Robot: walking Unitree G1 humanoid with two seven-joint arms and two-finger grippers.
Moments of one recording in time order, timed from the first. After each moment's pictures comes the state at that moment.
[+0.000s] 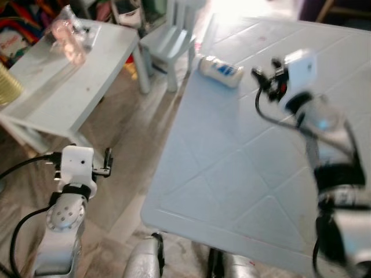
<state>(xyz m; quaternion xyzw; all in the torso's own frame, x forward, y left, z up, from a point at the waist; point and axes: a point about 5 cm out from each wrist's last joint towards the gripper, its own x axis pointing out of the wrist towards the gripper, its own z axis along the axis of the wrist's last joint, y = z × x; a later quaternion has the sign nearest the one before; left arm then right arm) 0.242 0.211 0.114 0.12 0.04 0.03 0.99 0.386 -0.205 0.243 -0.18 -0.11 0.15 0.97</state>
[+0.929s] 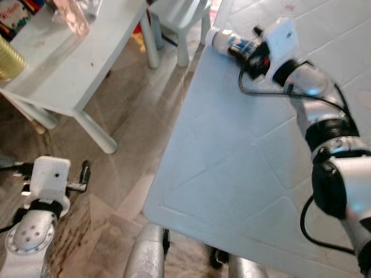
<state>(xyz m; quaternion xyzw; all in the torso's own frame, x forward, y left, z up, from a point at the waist) 0.205 0.241 0.128 0.18 0.09 0.05 0.98 0.411 -0.176 0.276 -0.21 -0.14 0.22 0.94</state>
